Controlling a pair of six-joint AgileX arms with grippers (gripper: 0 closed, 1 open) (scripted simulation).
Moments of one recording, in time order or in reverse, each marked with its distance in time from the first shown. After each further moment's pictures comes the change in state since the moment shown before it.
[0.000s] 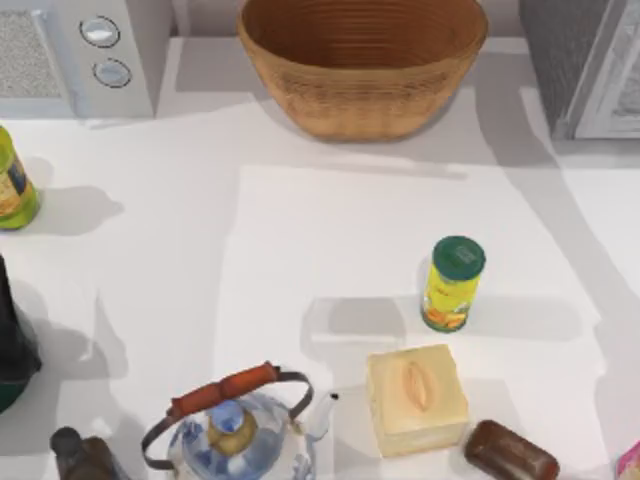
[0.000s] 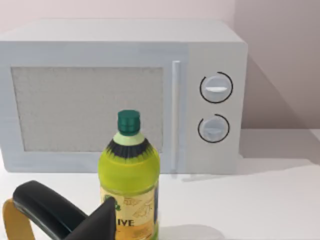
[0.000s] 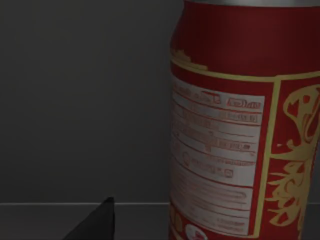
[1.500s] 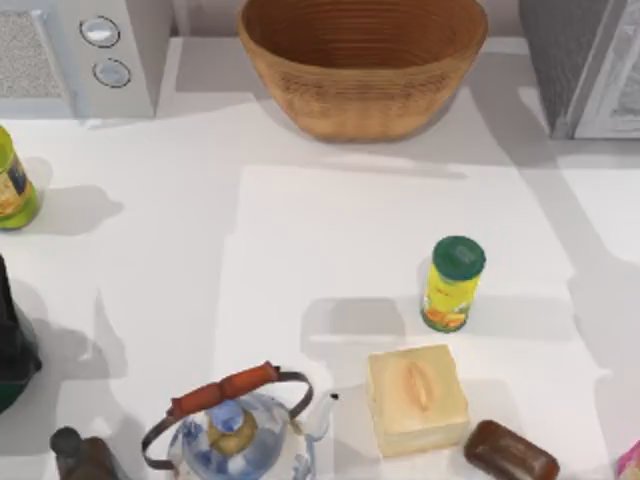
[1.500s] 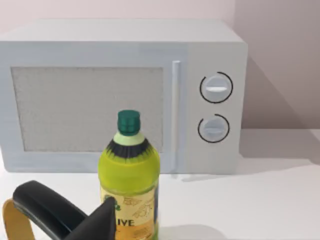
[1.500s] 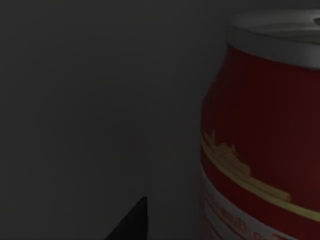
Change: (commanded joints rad) left arm 0.000 0.000 0.000 0.000 0.000 0.000; right arm -0.054 0.289 0.396 -0.106 -0.050 -0.001
